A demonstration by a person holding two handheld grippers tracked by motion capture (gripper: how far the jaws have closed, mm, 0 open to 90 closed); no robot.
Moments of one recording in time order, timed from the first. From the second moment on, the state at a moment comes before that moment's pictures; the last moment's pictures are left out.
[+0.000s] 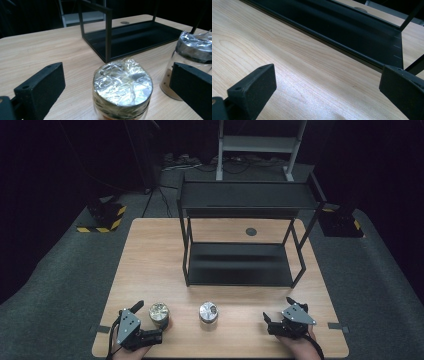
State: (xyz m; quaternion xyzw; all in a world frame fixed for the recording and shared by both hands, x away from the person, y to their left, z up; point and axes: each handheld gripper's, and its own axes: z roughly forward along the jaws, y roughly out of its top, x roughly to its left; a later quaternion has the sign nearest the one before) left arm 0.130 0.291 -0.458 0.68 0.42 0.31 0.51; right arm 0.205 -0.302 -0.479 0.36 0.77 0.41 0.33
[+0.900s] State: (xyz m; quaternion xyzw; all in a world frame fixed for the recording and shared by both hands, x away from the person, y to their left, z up) left arm 0.135 0.289 -0.478 0.69 0.41 0.30 0.51; right arm 0.205 -0.305 -0.479 0.36 0.77 0.42 0.33
